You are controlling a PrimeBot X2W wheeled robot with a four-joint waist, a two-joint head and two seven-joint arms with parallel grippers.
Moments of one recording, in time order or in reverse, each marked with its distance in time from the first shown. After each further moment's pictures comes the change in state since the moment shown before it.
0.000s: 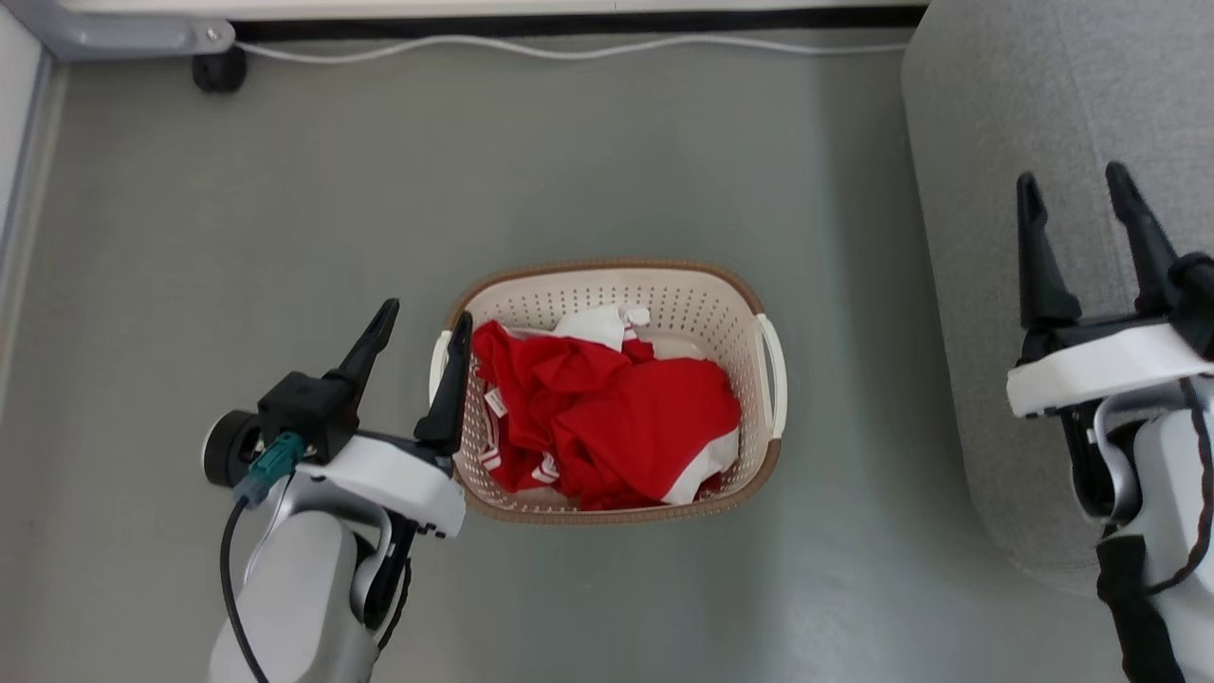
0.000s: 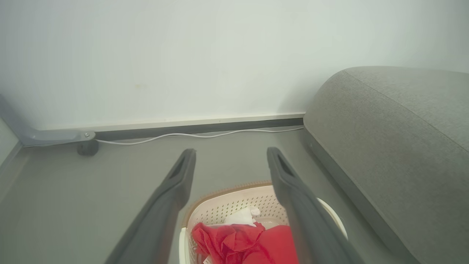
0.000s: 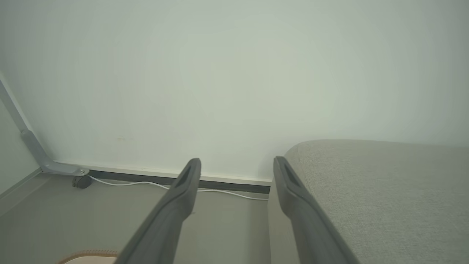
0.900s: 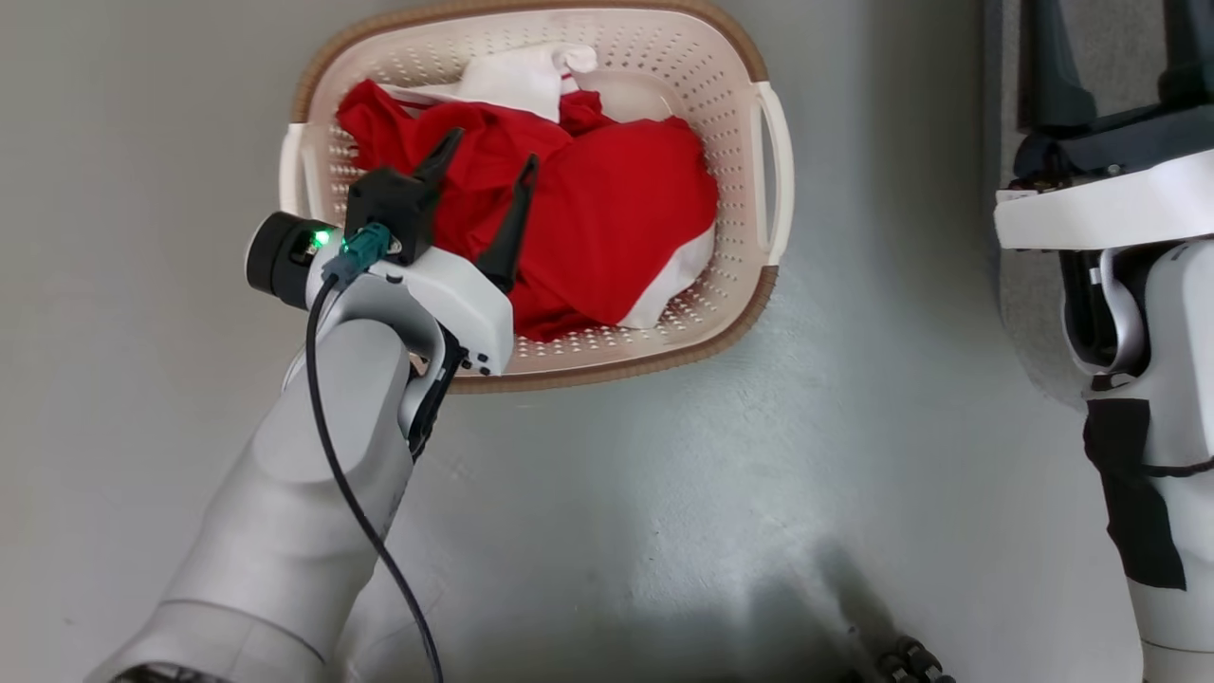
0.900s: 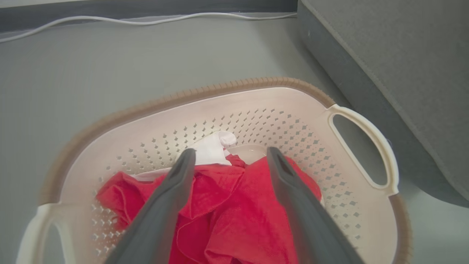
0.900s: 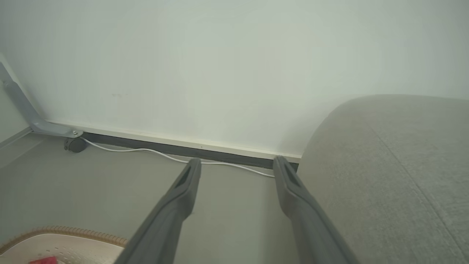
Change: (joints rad) left arm -0.452 -0.003 -0.280 0.340 -0.091 0.053 -0.007; right arm -0.265 0.013 0.072 -0.133 0.000 0.000 -0.003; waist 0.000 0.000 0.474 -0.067
